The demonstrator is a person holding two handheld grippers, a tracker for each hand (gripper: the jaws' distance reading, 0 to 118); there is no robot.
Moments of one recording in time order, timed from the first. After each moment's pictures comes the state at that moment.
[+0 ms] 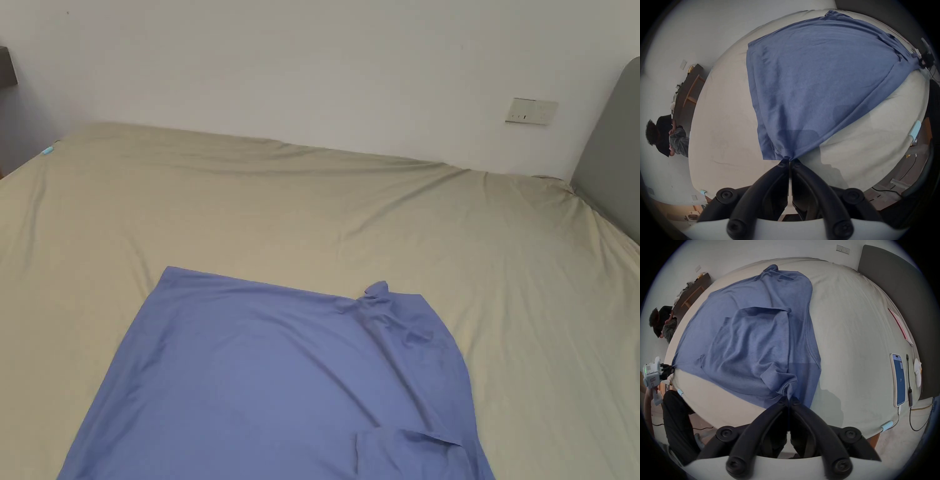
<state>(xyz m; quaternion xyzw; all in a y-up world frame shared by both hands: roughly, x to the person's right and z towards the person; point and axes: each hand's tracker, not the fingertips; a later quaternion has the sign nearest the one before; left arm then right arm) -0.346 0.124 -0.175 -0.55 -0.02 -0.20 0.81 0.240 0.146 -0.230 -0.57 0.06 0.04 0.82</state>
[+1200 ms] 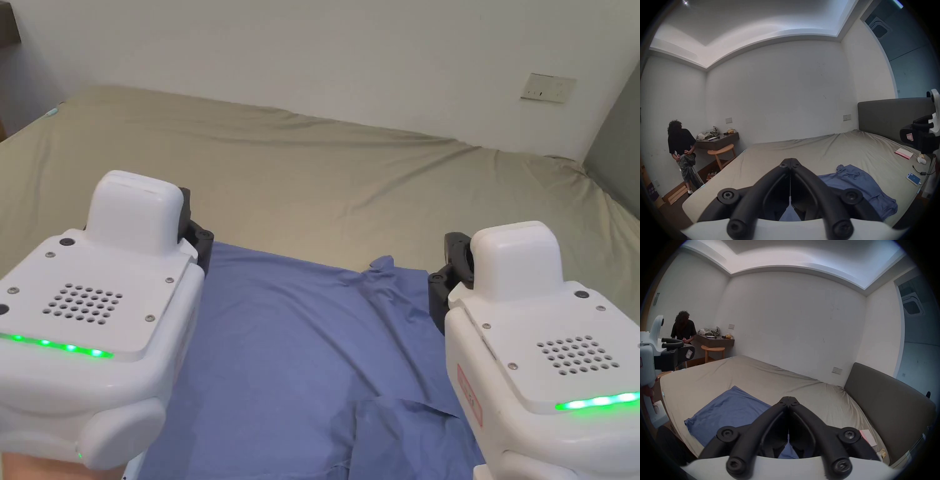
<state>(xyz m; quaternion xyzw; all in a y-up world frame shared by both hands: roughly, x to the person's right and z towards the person) -0.205 0.393 -0.189 -0.06 0.06 -0.06 0.99 0.071 0.405 -0.195 -0.08 0.08 0.16 0.98</state>
